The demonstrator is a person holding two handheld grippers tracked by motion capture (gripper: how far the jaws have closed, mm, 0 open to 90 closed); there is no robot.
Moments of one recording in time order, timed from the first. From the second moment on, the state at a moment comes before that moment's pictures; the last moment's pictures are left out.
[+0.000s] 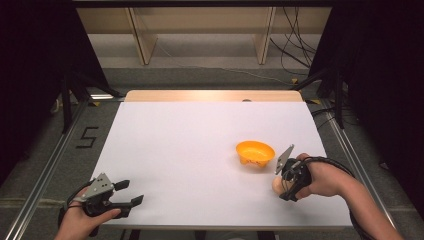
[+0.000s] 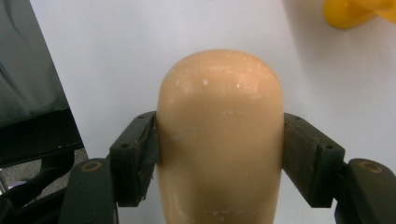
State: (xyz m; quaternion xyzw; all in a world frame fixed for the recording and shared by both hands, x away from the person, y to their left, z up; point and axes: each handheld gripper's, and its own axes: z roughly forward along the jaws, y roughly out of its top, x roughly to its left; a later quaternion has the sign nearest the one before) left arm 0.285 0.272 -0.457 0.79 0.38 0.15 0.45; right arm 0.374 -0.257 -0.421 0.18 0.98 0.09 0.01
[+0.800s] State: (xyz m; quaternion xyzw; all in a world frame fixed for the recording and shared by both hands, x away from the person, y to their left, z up) left arm 0.286 0.273 -0.456 0.79 0.38 0.16 0.45; right arm 0.386 -0.256 -0.410 0.17 0.98 0.09 0.02
